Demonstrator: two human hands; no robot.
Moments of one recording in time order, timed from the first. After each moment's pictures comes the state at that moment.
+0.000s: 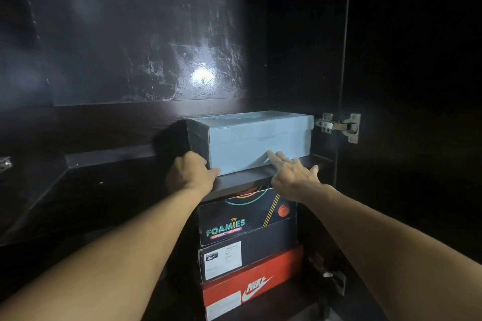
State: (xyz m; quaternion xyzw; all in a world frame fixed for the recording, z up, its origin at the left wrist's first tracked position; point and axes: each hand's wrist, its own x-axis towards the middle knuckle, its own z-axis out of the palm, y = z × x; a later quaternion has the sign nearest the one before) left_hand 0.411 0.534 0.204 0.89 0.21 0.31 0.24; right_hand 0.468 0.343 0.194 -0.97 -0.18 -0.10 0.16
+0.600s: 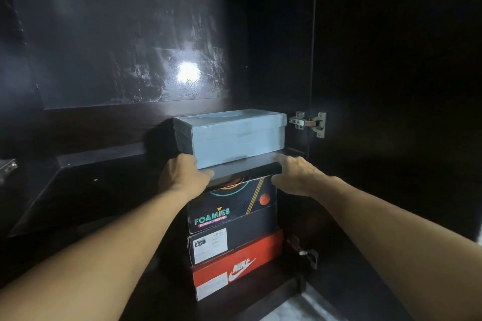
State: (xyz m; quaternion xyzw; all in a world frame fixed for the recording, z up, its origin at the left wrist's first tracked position) left_hand 0.364 0.511 0.211 0.91 0.15 0.27 0.28; right_hand 0.409 0.288 0.212 -0.96 -0.15 -0.07 0.21
